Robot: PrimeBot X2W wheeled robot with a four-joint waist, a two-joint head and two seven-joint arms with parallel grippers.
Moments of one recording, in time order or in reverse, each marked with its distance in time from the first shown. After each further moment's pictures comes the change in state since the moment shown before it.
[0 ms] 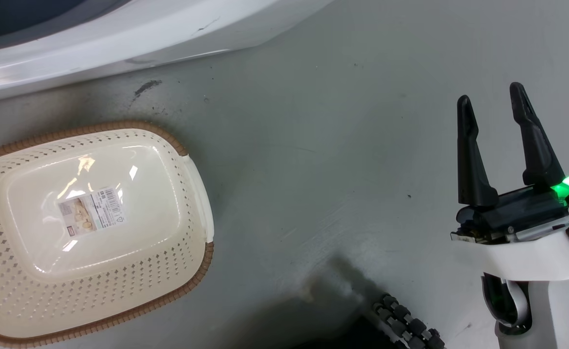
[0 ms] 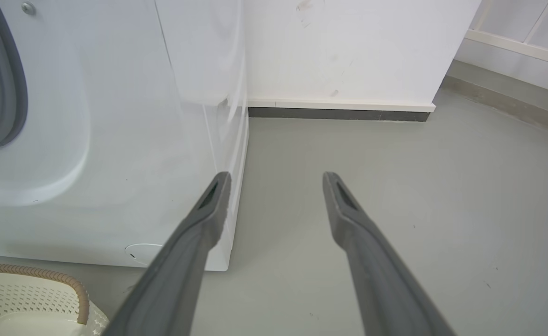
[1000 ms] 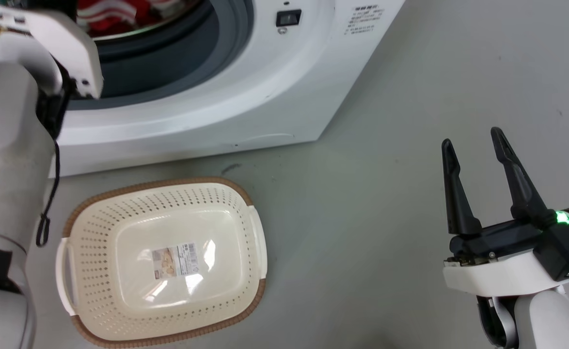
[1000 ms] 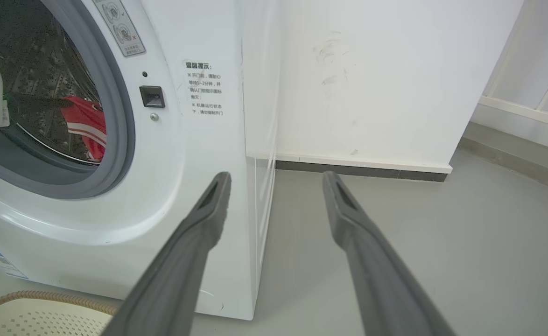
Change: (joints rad) left arm 0.457 -0.064 -0.184 -0.136 -0.291 0.000 -0.497; right arm 0.084 0.000 -0.017 0.078 -0.110 0.000 0.000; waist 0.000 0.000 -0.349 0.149
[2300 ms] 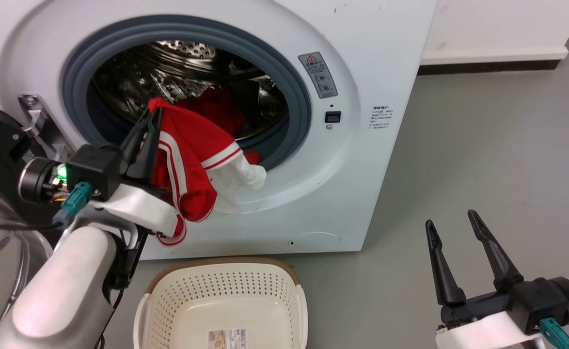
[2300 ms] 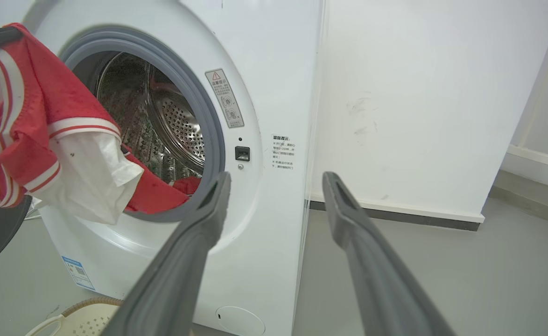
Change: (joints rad) left arm 0.715 0.092 0.075 -0.922 0.018 0.258 -0.093; right arm 0.212 0.000 0.011 0.059 -0.038 0.000 0.000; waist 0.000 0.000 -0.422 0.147
